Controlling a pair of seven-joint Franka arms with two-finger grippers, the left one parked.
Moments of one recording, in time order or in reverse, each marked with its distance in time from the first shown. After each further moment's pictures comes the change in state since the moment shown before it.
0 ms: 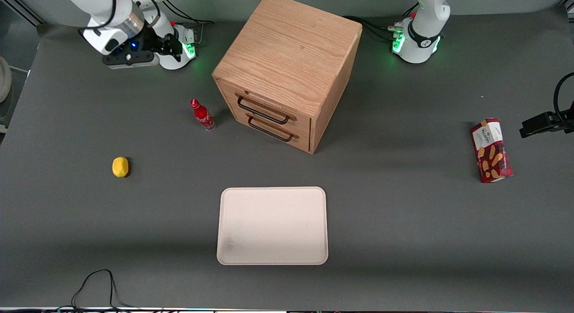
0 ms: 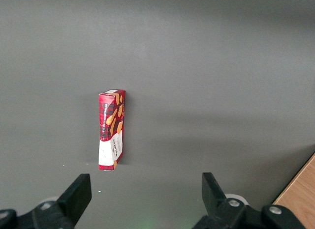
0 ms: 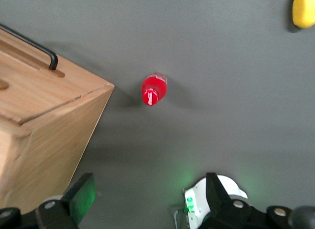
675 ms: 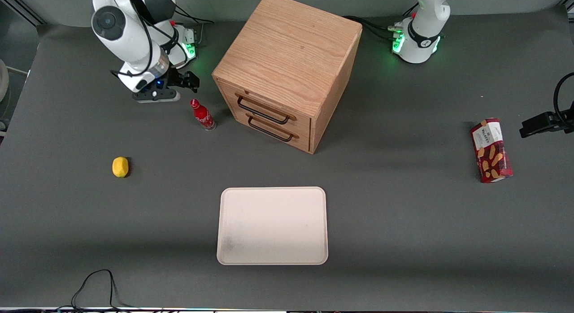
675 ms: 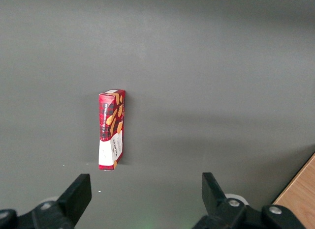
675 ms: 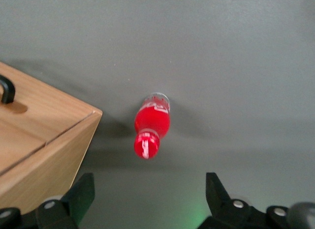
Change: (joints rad) arm 0.001 0.146 0.000 -0.198 0.002 0.367 0.001
